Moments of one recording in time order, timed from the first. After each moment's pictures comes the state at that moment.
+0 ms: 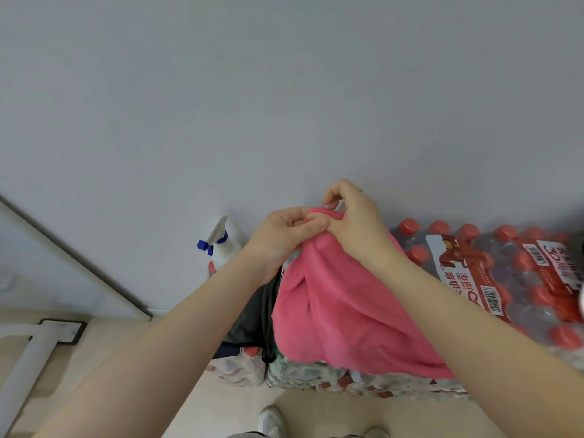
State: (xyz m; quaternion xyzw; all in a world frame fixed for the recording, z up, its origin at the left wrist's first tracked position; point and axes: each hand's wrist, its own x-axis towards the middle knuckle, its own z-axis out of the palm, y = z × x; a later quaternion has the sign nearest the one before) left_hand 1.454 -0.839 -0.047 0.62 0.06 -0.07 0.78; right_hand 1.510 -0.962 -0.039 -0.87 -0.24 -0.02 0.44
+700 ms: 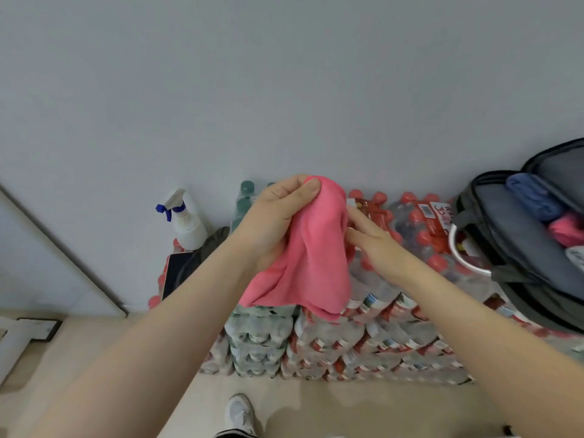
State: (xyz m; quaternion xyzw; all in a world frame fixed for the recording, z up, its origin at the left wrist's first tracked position) left_hand 1.351 -0.994 0.016 0.51 -0.05 0.00 0.86; right_hand 1.403 -1.155 -0.023 -0.76 -0.28 0.19 0.55
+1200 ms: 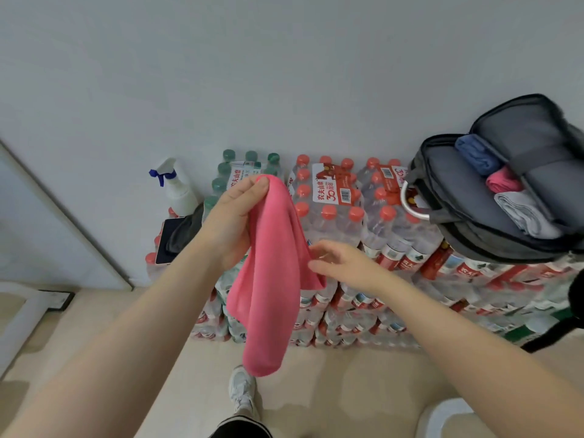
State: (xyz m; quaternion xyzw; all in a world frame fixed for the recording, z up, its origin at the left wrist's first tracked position) left_hand 1.251 -1.056 0.005 0.54 0.04 0.05 0.84; right_hand 1.308 -1.239 -0.068 -0.82 -0.26 0.28 0.43
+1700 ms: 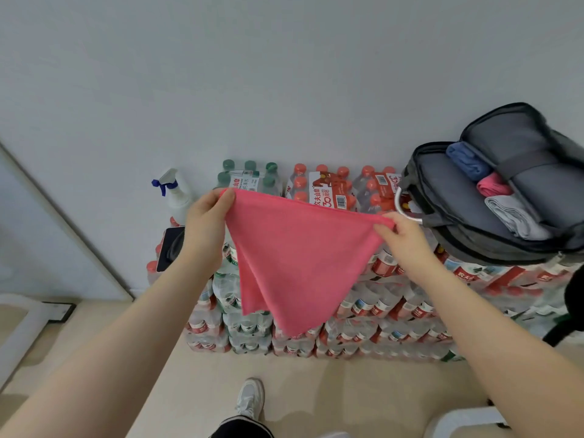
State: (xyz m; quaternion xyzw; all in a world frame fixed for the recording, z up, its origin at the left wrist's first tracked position) left_hand 1.257 -1.030 -0.023 0.64 0.18 0.22 0.71; right_hand 1.347 -1.303 -0.062 -0.86 -0.09 0.03 0.51
